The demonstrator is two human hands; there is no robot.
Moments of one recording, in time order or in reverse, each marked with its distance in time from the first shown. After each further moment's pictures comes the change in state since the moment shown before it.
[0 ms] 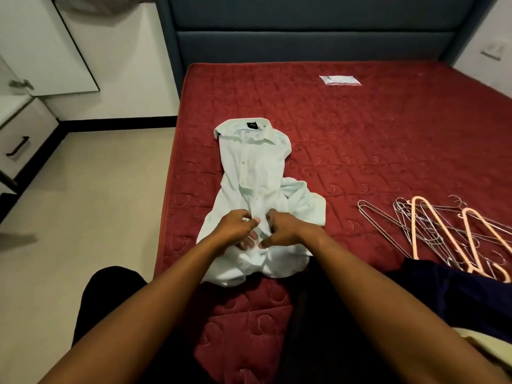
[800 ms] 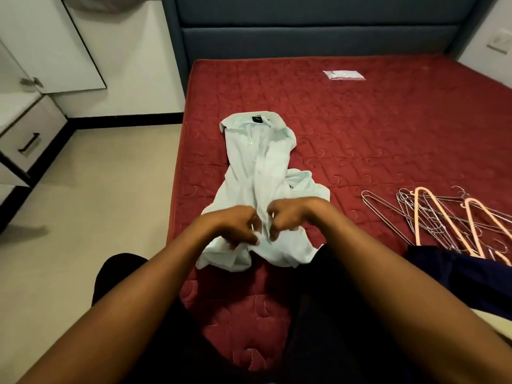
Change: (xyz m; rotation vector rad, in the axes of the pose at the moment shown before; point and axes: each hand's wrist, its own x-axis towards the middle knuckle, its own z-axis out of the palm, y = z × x) left_hand -0.059 0.041 -0.030 0.786 -0.371 0.205; right_hand -0.060 -0.062 -0.044 -0.013 -0.217 0.011
